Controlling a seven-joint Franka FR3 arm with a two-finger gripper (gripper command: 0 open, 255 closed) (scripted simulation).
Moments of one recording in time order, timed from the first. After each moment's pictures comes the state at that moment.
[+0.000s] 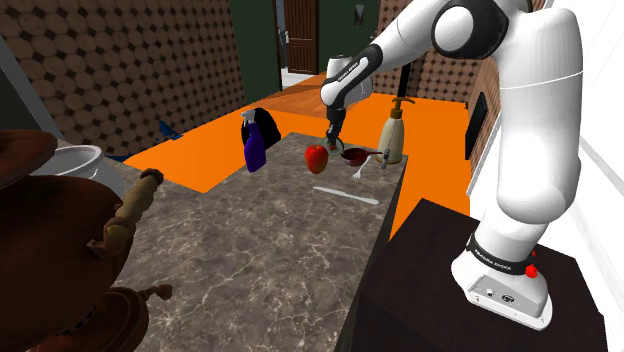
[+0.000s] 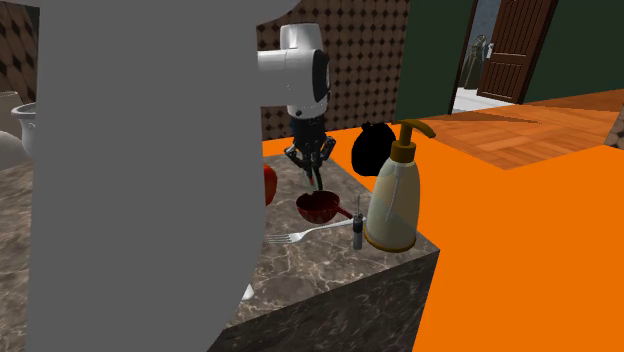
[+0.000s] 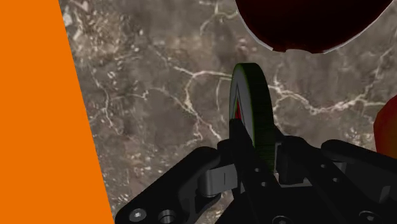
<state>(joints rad) -0.09 0.38 -0.18 -1.90 0.00 2.41 -0.50</state>
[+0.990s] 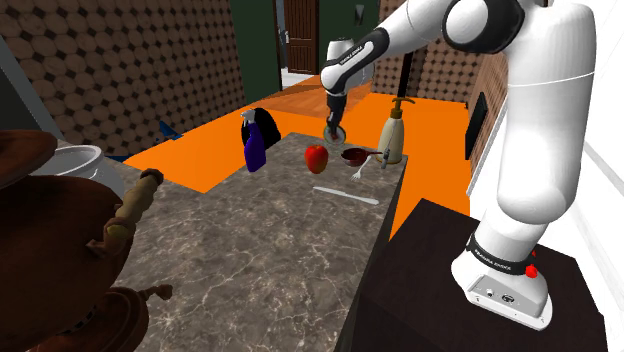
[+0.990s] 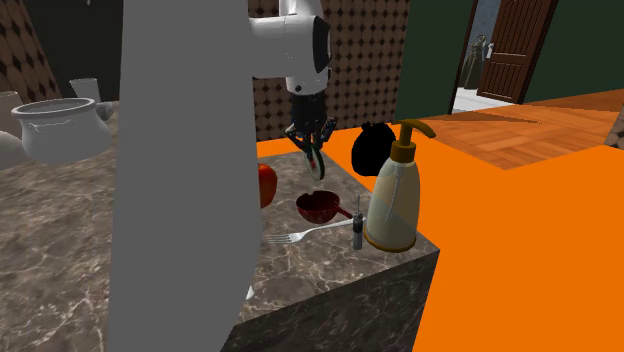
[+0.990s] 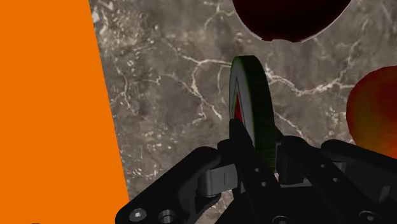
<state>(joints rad) -0.08 0.32 -0.19 -1.86 -0.01 2.30 -0.49</state>
